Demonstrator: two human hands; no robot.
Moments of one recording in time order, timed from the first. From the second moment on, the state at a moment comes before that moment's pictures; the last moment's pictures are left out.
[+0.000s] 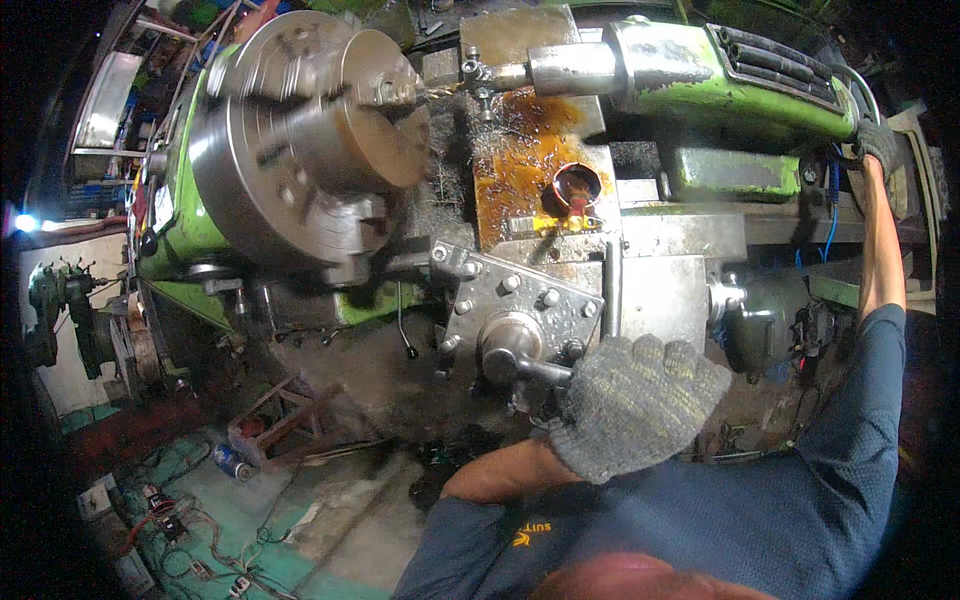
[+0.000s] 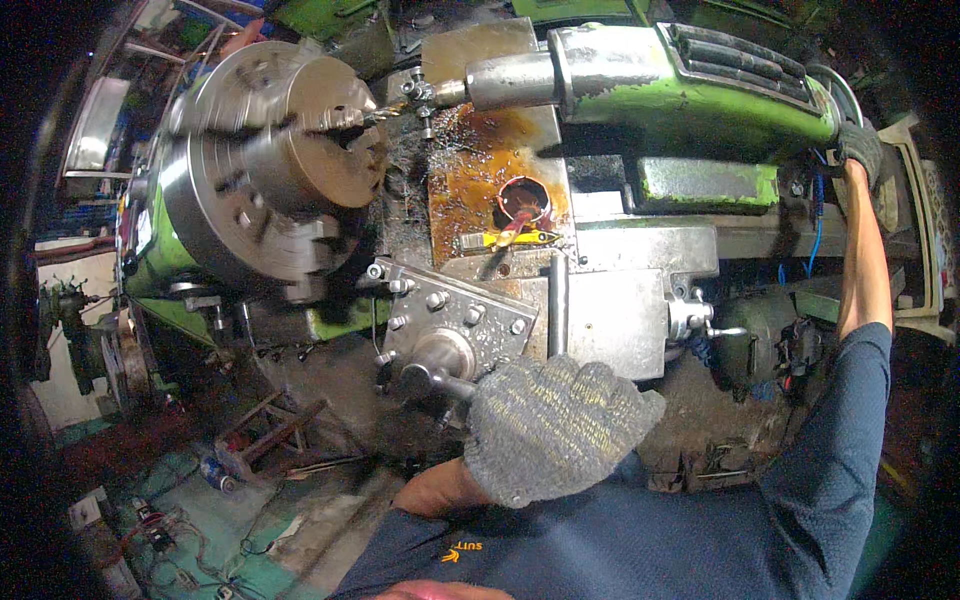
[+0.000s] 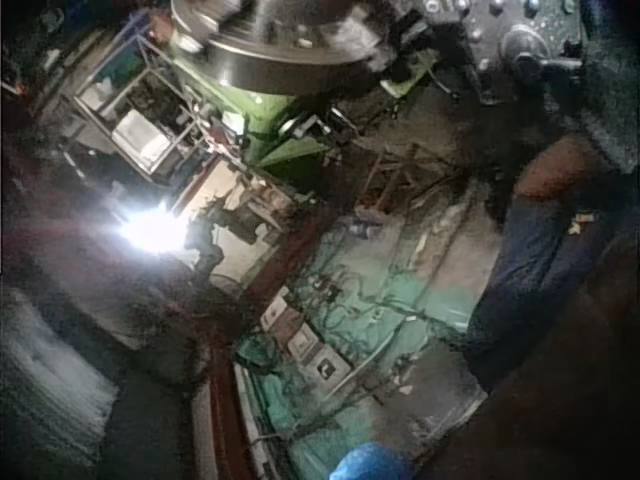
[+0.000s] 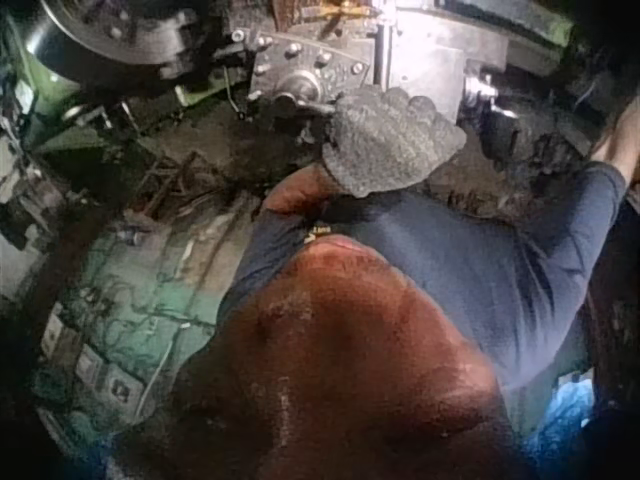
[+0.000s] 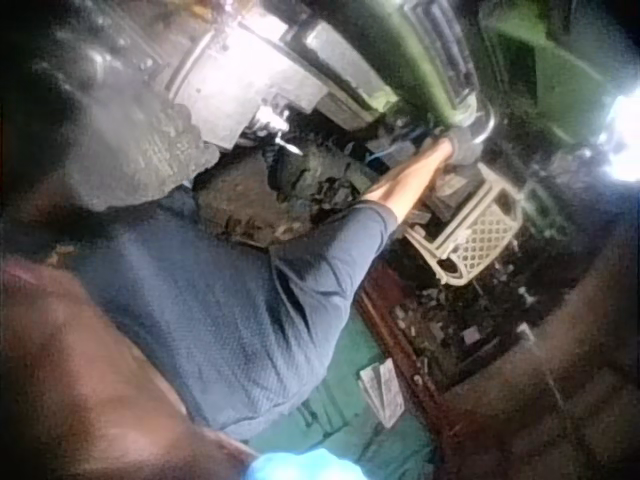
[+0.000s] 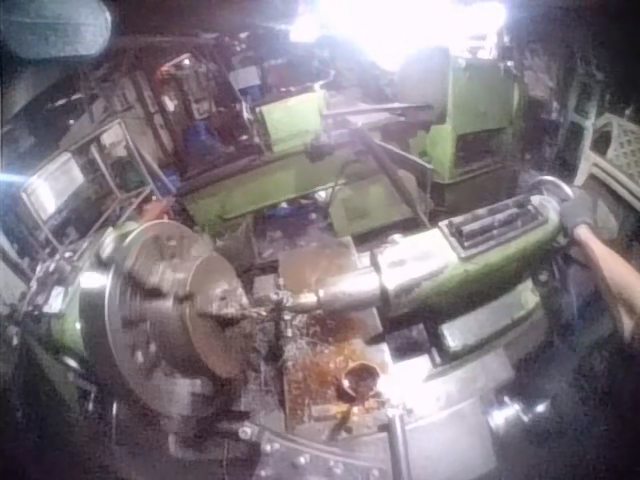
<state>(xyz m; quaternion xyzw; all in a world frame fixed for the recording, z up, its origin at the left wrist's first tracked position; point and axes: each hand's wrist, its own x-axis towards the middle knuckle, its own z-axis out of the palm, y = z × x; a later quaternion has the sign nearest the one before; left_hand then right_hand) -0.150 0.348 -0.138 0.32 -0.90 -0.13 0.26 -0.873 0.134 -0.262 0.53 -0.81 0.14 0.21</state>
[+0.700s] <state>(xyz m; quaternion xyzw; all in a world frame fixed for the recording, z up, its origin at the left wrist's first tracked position) -0.139 0.354 -0.135 0.30 -0.92 -0.16 0.19 -0.857 0.142 -0.256 0.44 -0.84 0.24 0.21</state>
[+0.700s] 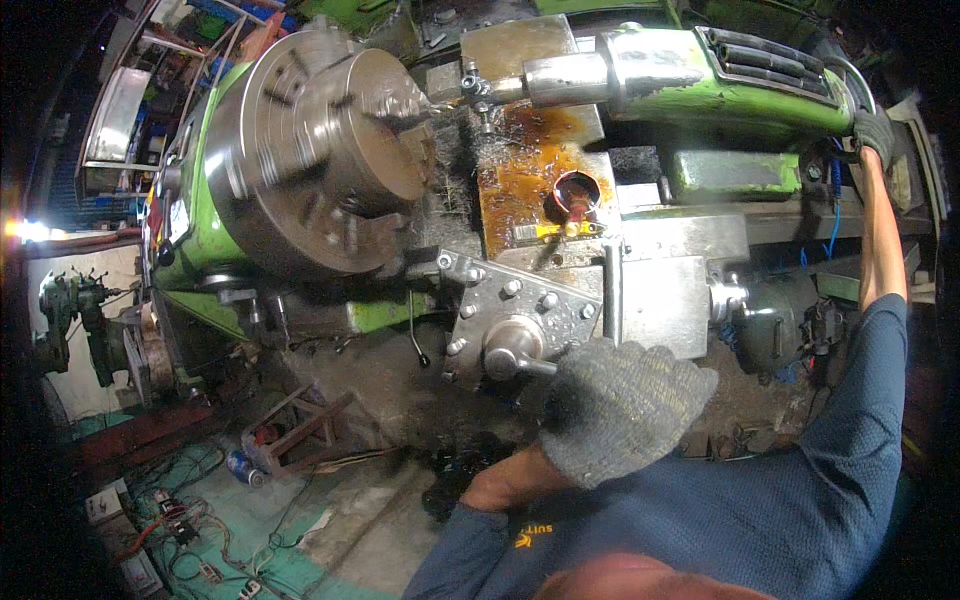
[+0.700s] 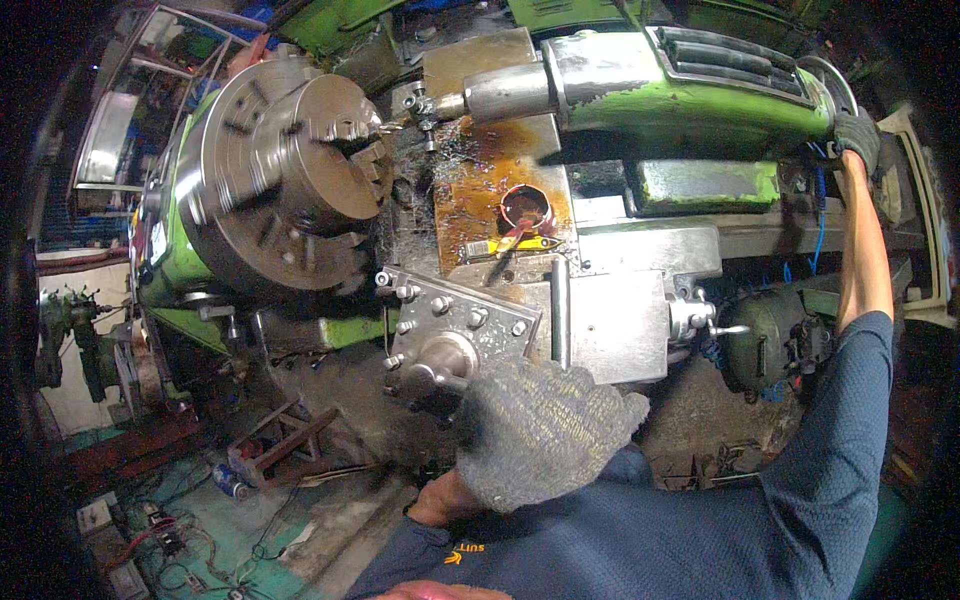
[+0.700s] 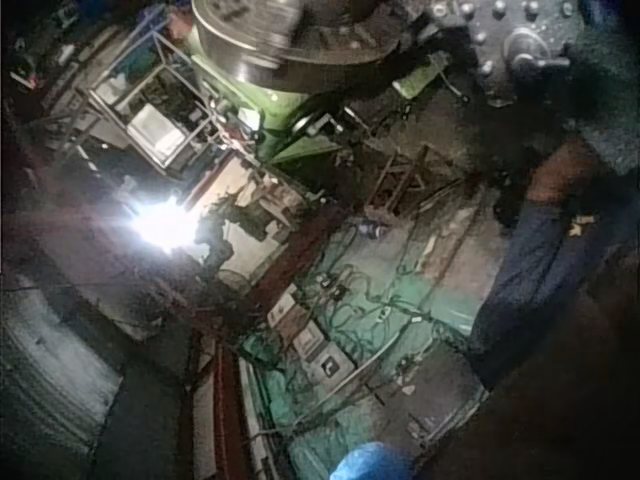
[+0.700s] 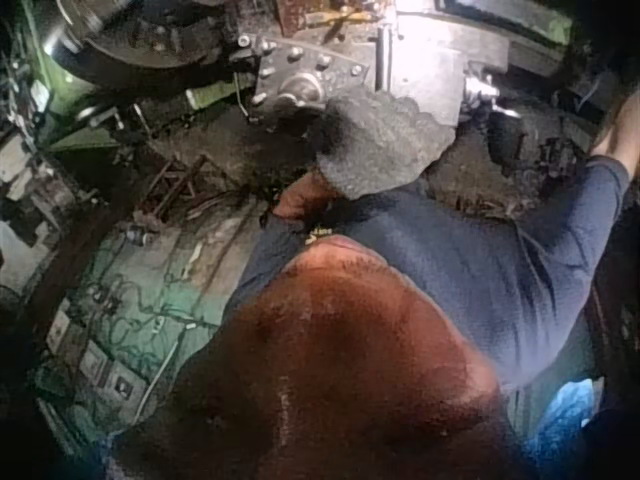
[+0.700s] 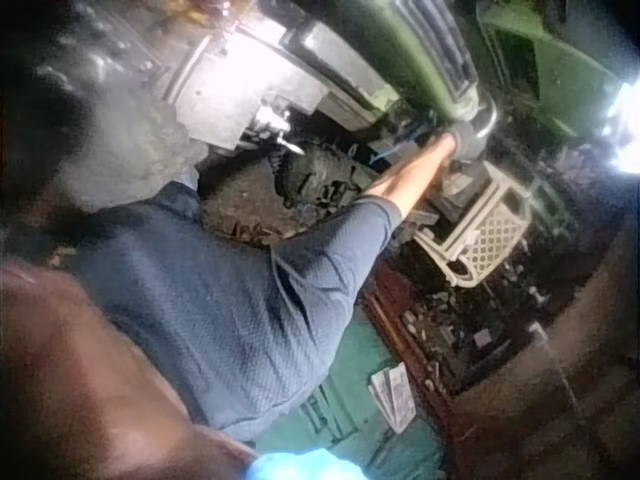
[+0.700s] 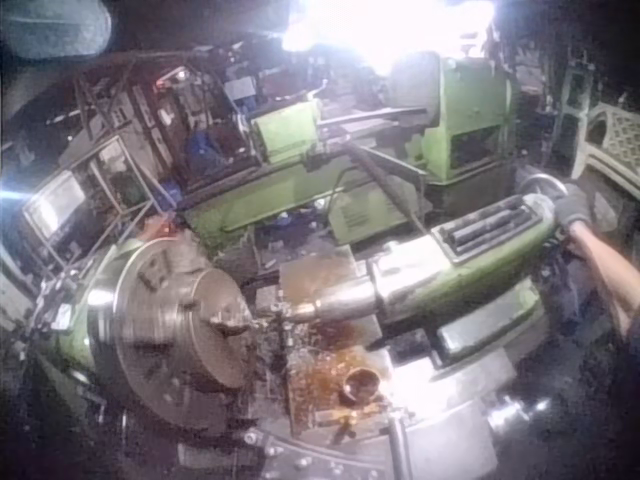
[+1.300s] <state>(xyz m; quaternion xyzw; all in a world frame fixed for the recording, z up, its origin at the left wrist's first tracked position) -0.145 0.345 -0.128 0.37 -0.90 -0.17 0.17 -0.886 0.136 -0.274 0.45 -0.69 0.53 -0.17</state>
